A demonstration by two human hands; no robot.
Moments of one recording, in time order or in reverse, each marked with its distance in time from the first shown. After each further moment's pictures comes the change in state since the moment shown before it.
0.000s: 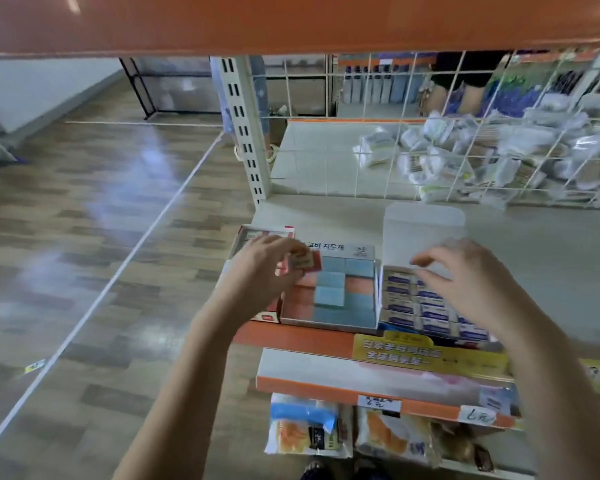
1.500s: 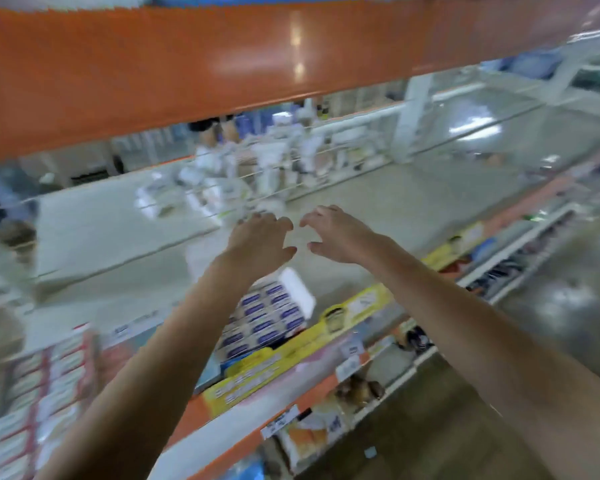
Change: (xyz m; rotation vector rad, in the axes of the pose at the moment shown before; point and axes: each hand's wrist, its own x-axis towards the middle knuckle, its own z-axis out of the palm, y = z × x) left_hand 0.134 0.196 0.099 0.328 -0.410 0.534; right_hand -0.018 0.104 -0.047 -0.235 -0.081 0.415
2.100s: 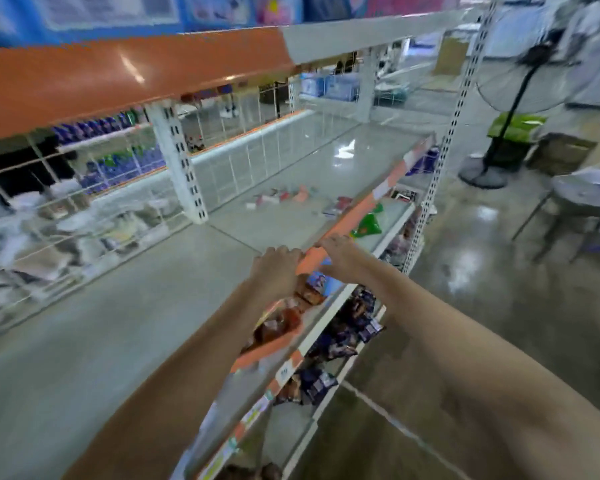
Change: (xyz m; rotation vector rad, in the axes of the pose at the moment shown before) left_hand 0.277 0.409 0.062 -0.013 -0.105 0.320; right_hand -0.126 0.460 -0.015 0.084 -0.015 0.481
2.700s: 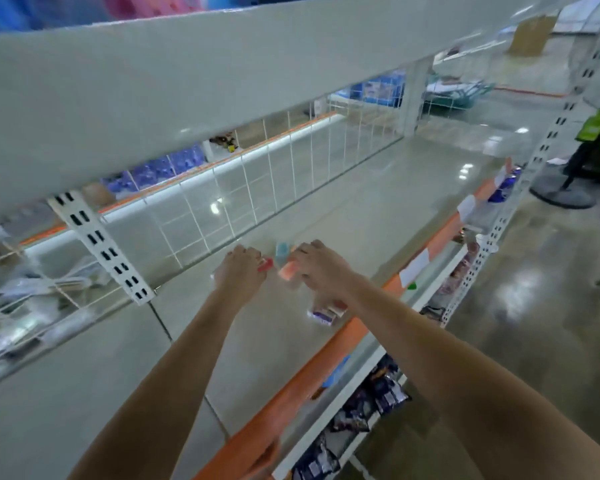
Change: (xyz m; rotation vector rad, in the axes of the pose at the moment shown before) left_hand 0.279 -0.084 0.017 -0.166 0.195 -0.389; right_hand 0.264 0.103 -0.022 -0.101 0.027 -0.329
